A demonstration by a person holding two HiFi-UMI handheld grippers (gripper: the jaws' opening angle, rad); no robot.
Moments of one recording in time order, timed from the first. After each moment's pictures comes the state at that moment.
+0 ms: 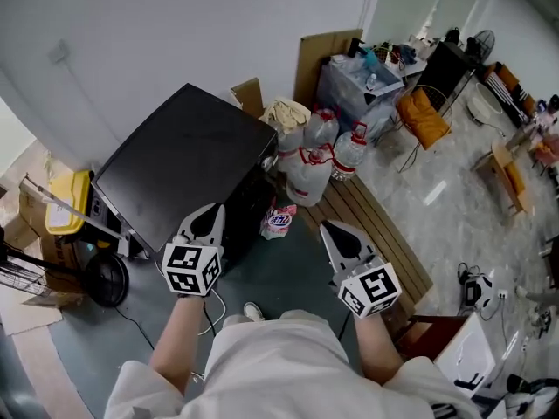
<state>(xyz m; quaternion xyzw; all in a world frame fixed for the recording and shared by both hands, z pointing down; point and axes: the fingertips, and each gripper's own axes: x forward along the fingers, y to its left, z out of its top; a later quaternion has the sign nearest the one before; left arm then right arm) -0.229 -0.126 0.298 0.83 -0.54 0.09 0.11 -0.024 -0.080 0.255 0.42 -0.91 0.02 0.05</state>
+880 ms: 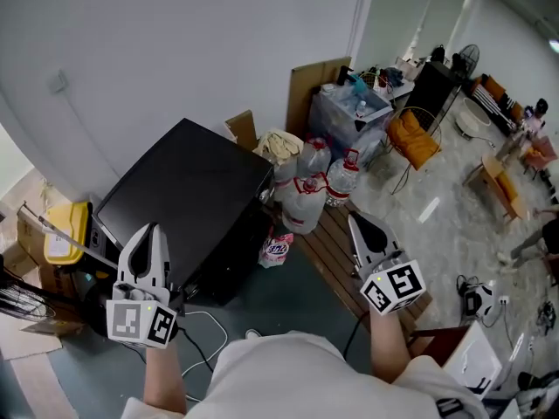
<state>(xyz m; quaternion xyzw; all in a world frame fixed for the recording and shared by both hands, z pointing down) -0.322 -0.075 0.123 0.79 -0.61 -0.06 -0.03 0.016 -0.120 0.169 0.48 -0.88 -0.03 0.00</state>
